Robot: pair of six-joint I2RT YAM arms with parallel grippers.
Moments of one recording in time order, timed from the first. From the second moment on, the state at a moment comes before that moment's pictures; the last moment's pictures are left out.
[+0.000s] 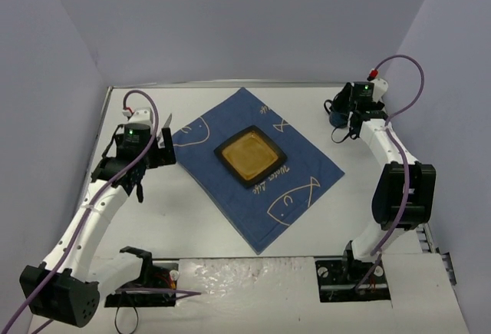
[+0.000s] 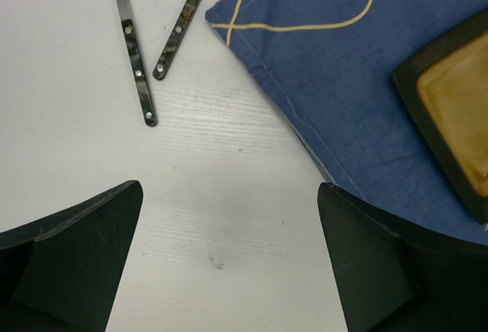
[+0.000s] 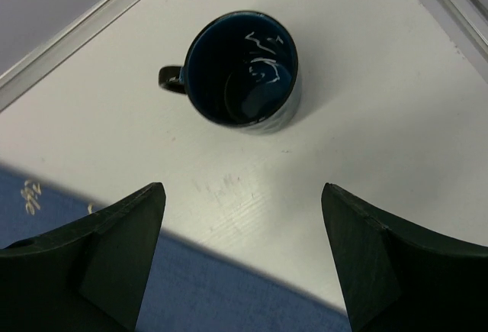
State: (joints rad) left arm -0.24 1.04 1.00 -0.67 -0.24 -0.27; right arm -0.03 1.68 1.27 -0.22 0.26 0.51
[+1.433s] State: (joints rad) left arm -0.24 1.03 1.00 -0.67 -0.25 -0.25; right arm -0.10 2.06 1.51 -0.24 0.31 0.66
